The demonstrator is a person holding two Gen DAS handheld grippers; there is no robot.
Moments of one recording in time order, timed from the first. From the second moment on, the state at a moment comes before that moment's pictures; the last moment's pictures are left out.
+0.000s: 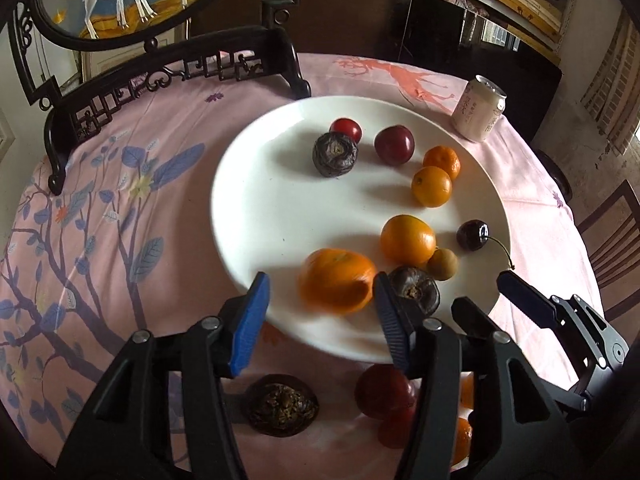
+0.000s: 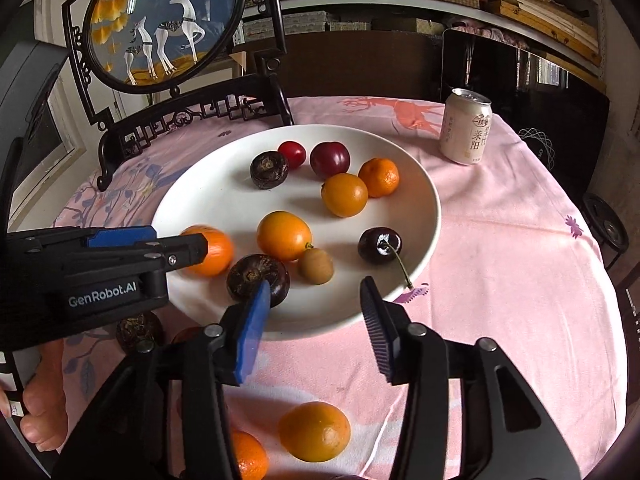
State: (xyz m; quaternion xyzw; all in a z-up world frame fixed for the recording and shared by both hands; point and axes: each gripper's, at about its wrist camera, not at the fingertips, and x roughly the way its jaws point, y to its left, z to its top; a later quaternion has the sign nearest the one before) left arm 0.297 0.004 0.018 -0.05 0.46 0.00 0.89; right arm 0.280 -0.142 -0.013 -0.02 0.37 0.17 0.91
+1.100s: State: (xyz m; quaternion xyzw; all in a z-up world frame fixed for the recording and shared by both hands) left arm 0.150 -0.025 0.011 -0.02 0.45 -0.04 0.89; right arm 0.146 -0.212 -0.021 0.03 0.39 0.17 0.91
